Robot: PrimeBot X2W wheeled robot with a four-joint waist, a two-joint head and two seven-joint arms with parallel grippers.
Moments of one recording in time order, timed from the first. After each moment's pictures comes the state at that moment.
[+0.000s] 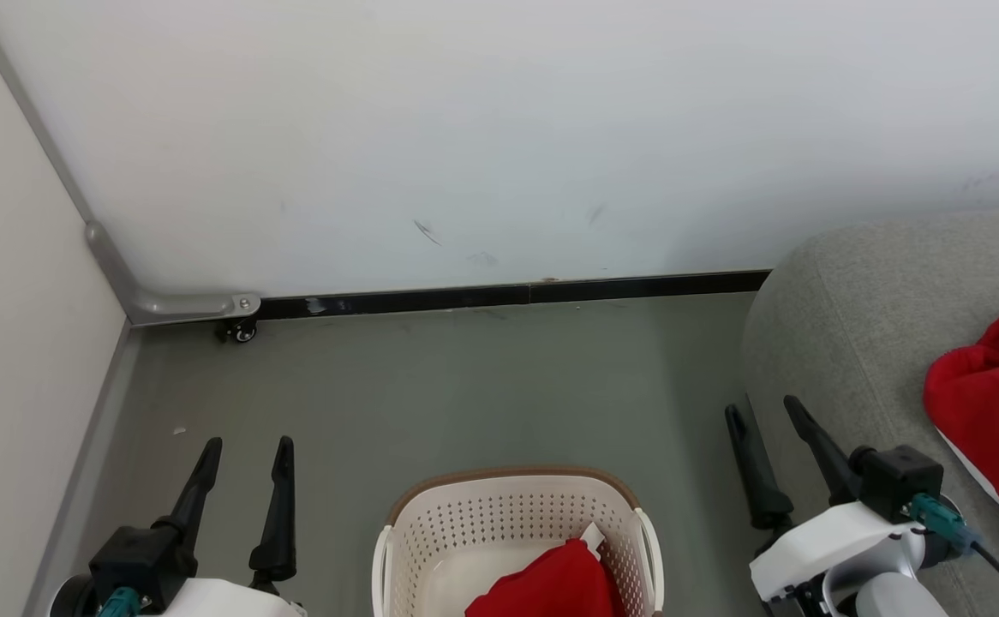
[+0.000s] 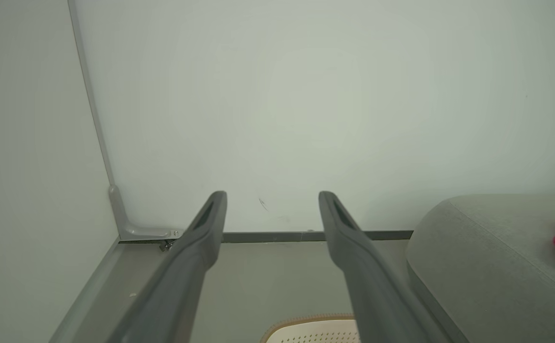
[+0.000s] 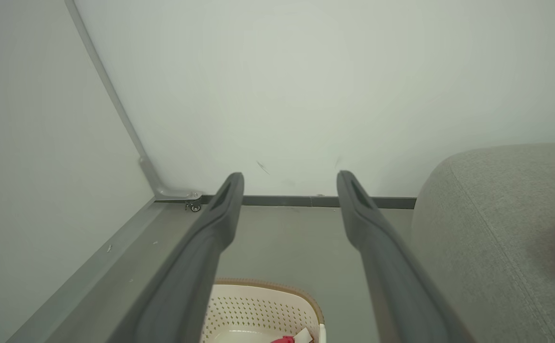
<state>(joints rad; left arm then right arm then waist) 0.00 0.28 -0.30 0.11 -0.44 0.21 -0.25 -0.16 -0.08 0.10 0.50 0.23 0.12 -0.19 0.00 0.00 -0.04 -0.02</state>
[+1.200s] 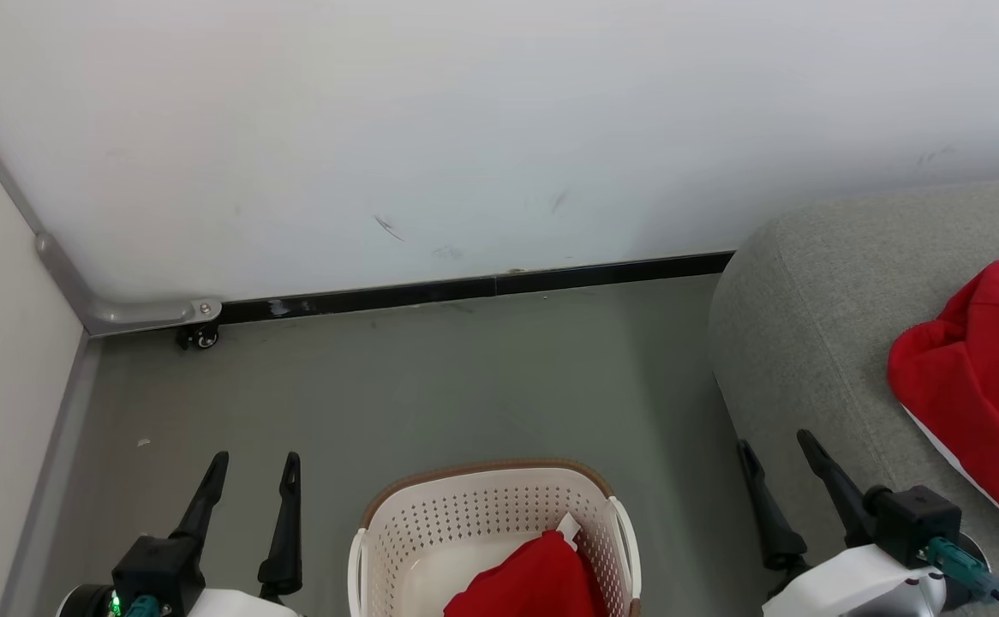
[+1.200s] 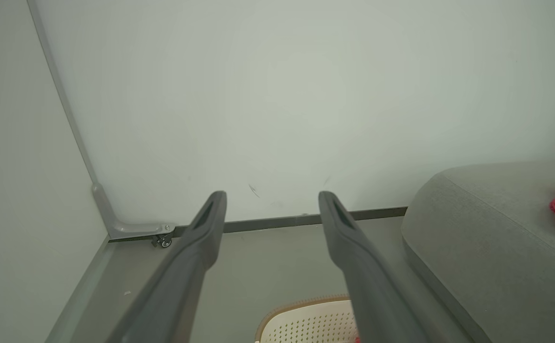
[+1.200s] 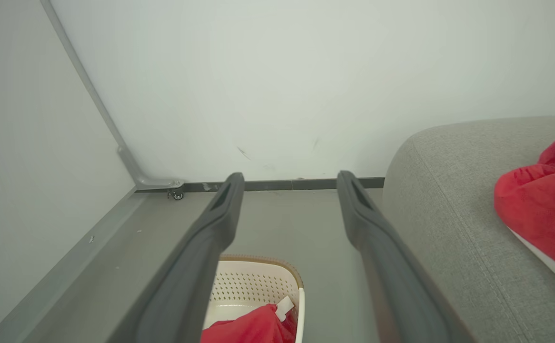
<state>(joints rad) 0.00 0.26 -0.29 0.15 -0.36 0.20 -0.25 0.00 -0.05 0.04 0.29 0.16 0.12 -0.11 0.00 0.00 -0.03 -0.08</state>
